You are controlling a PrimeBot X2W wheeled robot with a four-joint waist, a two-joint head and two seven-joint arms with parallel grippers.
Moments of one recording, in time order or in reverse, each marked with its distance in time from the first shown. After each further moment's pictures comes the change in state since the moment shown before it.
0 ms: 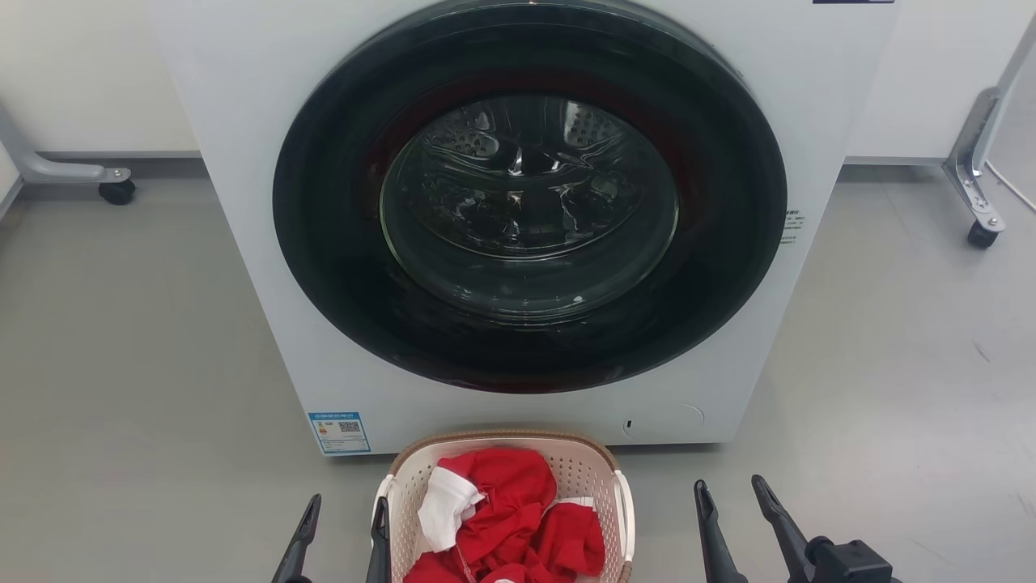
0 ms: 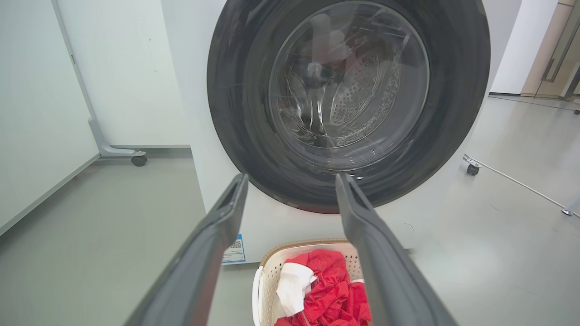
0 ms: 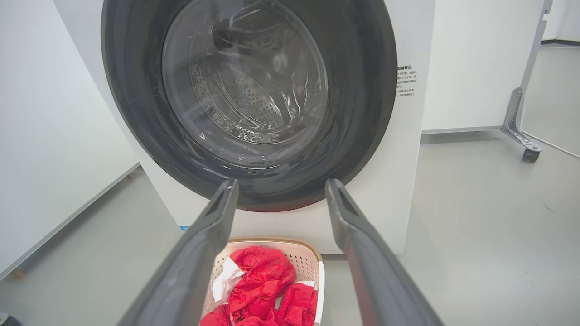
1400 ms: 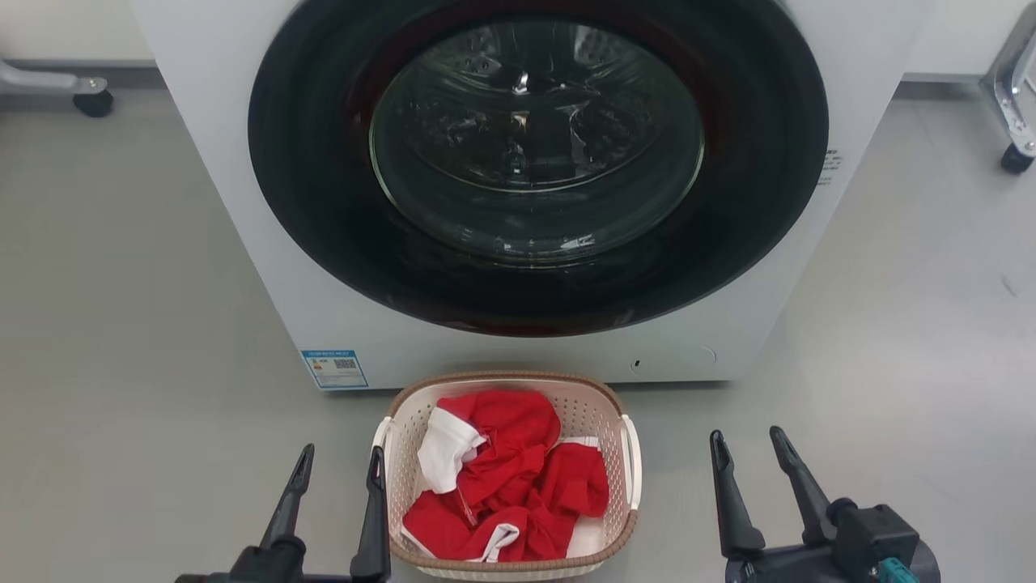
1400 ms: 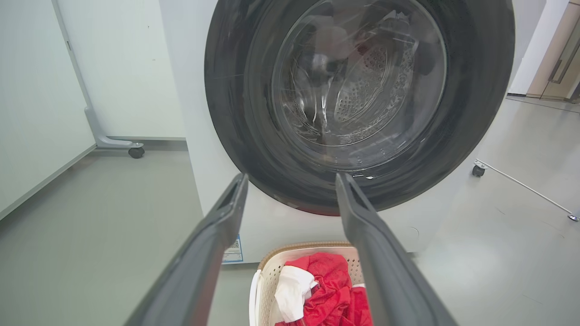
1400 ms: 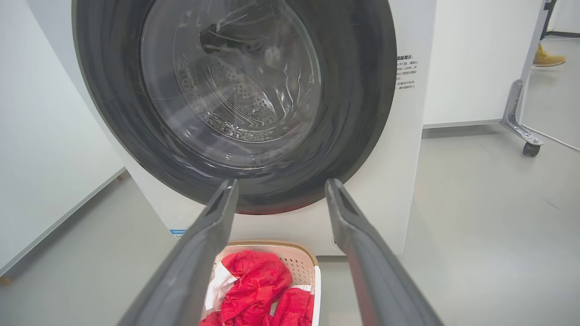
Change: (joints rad) left arm -0.048 -0.011 0.016 -0.049 0.000 0.000 0.000; right arm -0.024 0.008 -0.053 -0.060 -0.034 0.010 -0.004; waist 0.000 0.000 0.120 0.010
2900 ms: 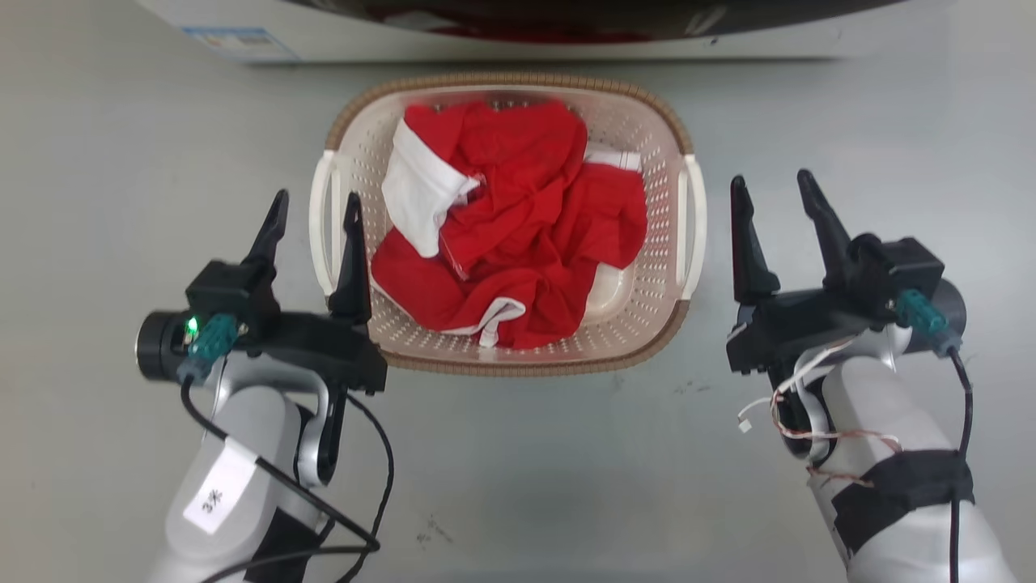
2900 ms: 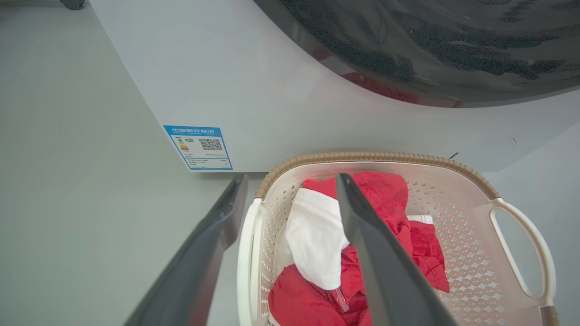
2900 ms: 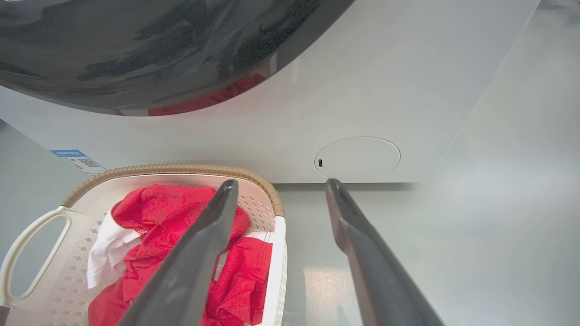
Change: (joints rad) left arm -0.615 -0.021 0.053 0.413 -0.076 -0.081 0.006; right arm -0.593 -0.011 -0.053 0.348 -0.031 0.043 -0.003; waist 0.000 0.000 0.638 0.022
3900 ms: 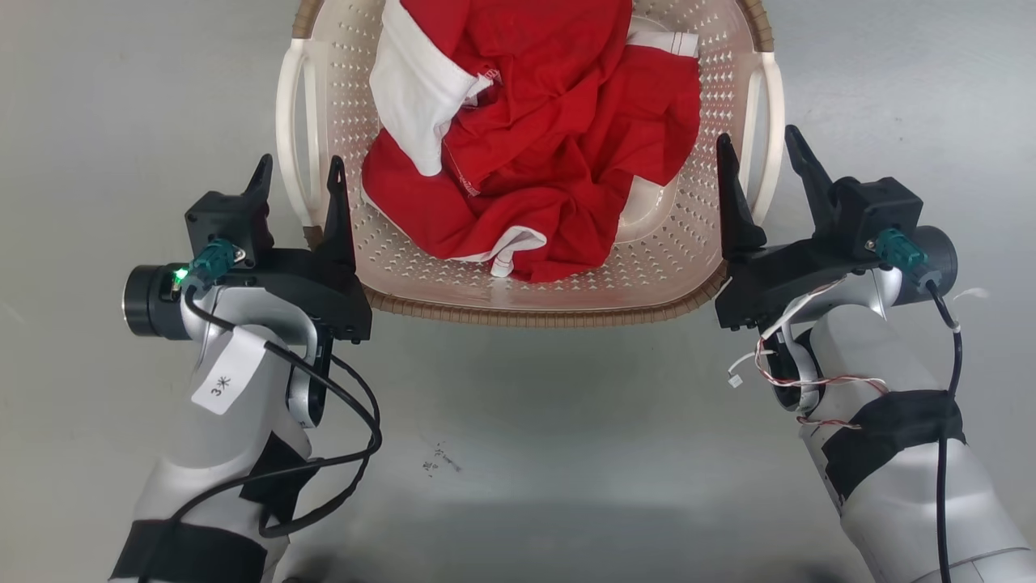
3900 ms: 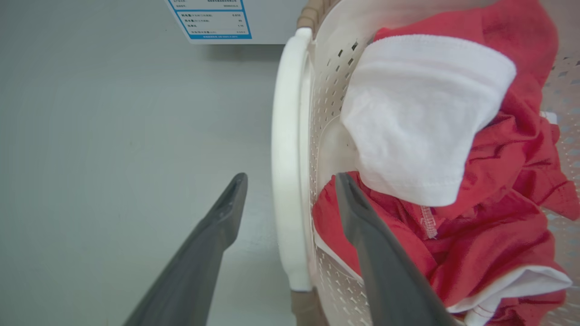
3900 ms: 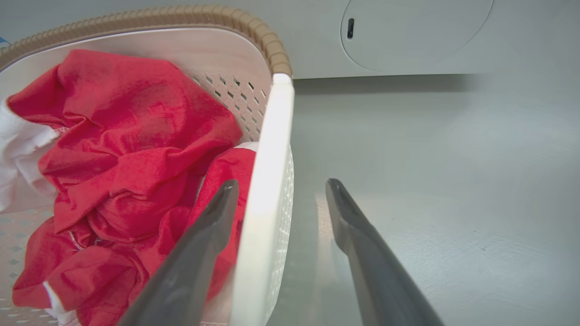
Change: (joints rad) left arm -0.229 -0.010 0.004 0.329 0.005 0.001 0.000; right arm -0.170 -0.001 0.059 0.180 0.011 -0.009 0.000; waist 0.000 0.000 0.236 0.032
